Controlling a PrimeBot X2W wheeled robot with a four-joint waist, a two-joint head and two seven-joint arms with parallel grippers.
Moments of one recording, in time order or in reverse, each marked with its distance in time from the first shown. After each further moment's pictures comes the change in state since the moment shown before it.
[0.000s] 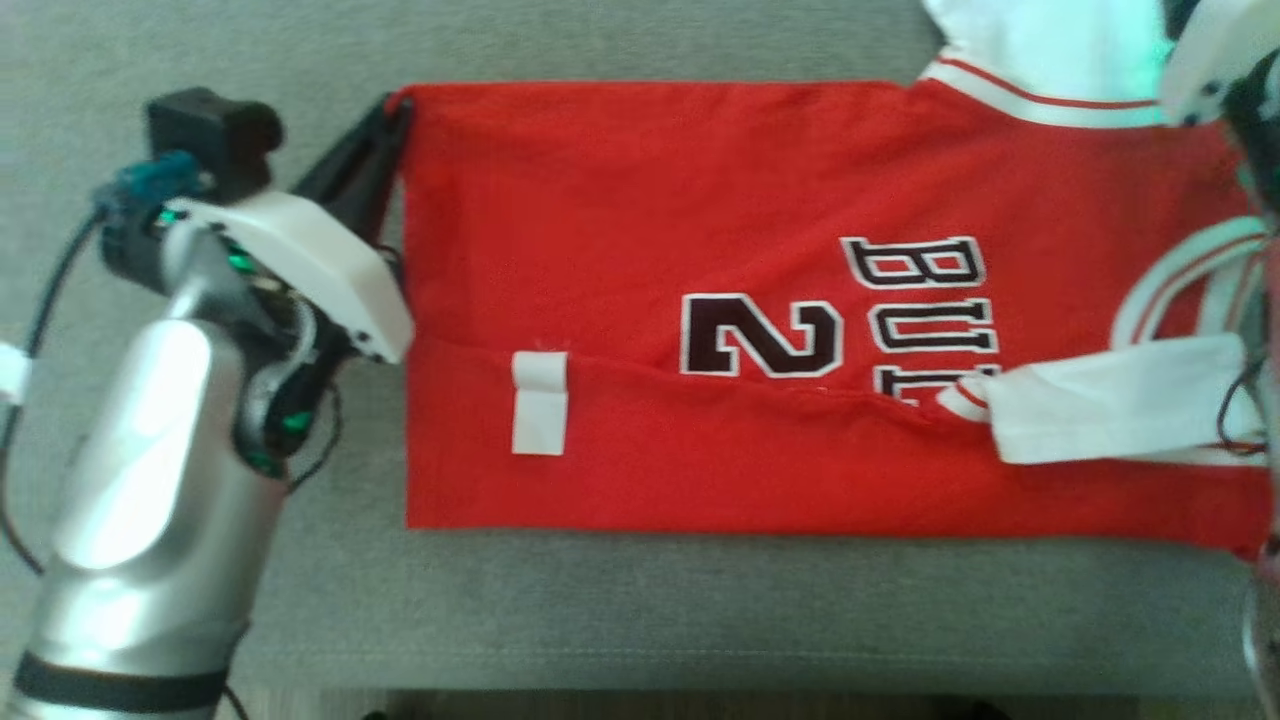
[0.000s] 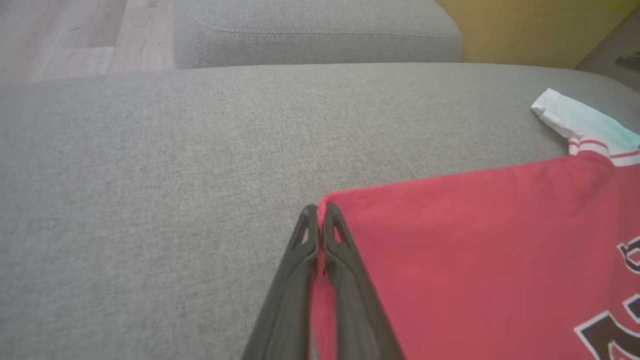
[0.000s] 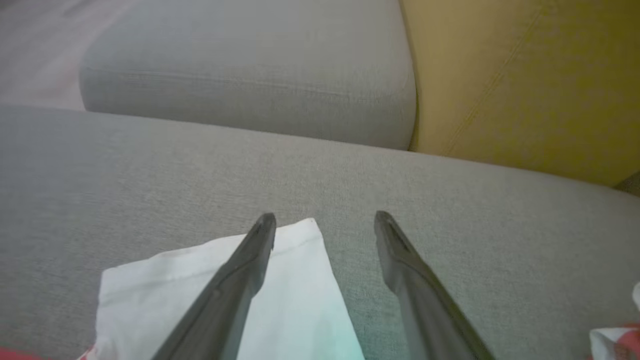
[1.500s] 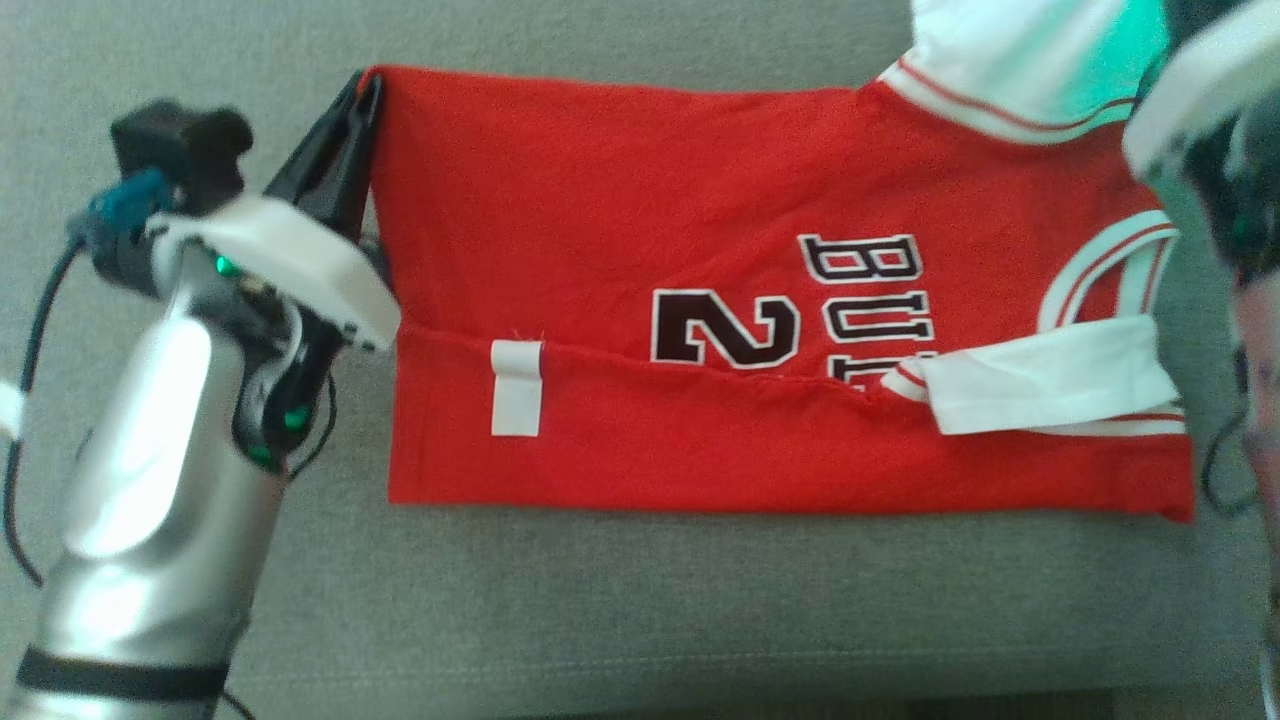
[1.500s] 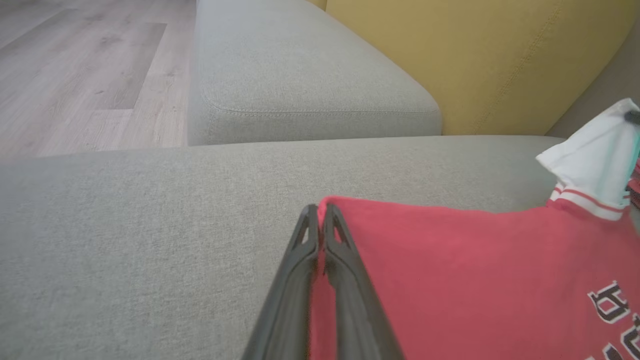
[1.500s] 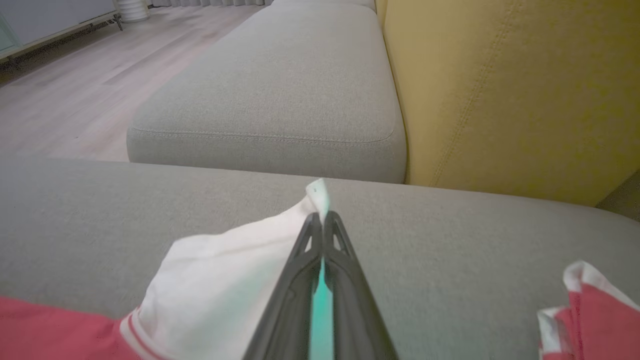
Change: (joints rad) left arm -0.042 -0.023 -0.008 0.115 -0.012 0.017 -0.166; right arm -0.011 -0.041 0.108 0.116 0.154 0.000 -0.175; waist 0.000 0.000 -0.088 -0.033
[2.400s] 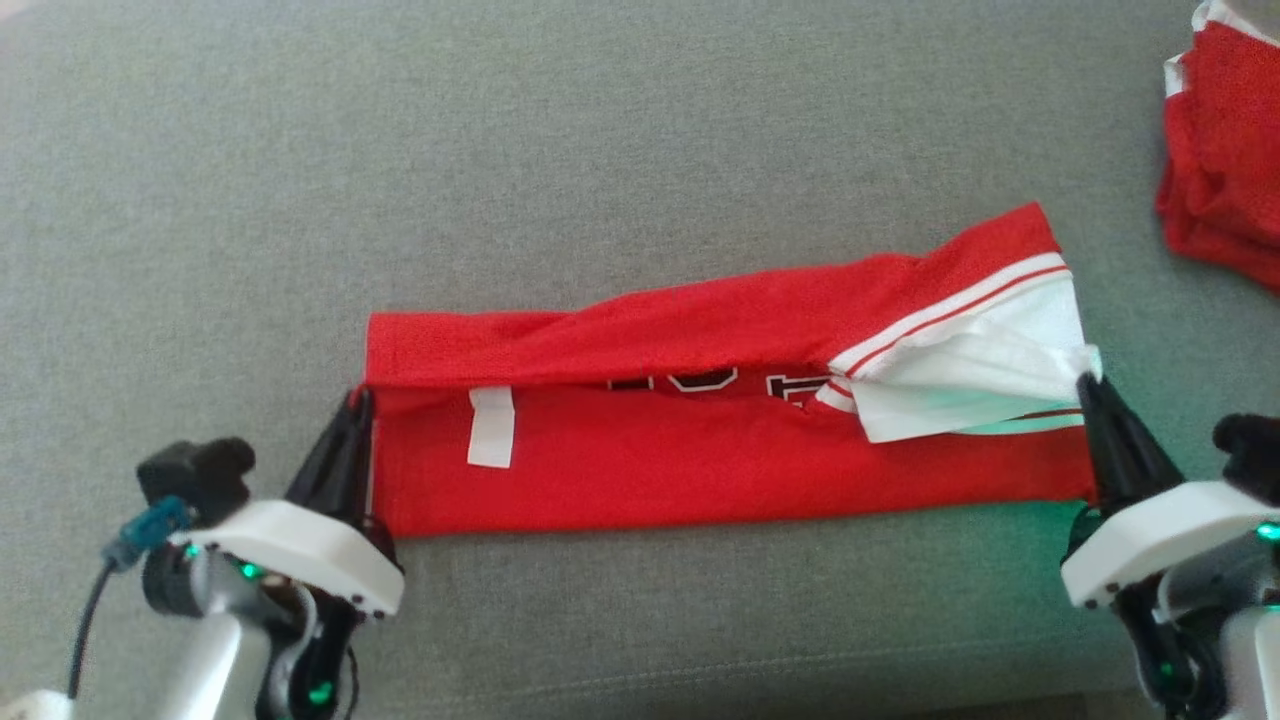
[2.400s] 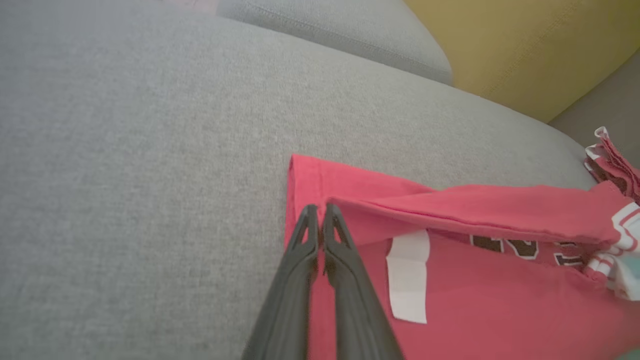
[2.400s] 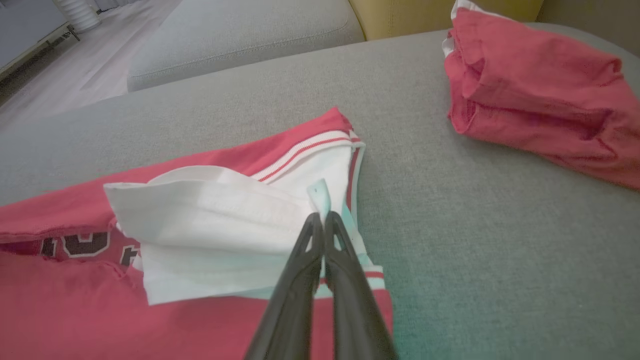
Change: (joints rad) left arm 0.523 0.004 0.058 -0.164 -0.122 0.102 -0.101; right arm 0.898 0.182 -0.198 -0.610 0.014 0.000 0.003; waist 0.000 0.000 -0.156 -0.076
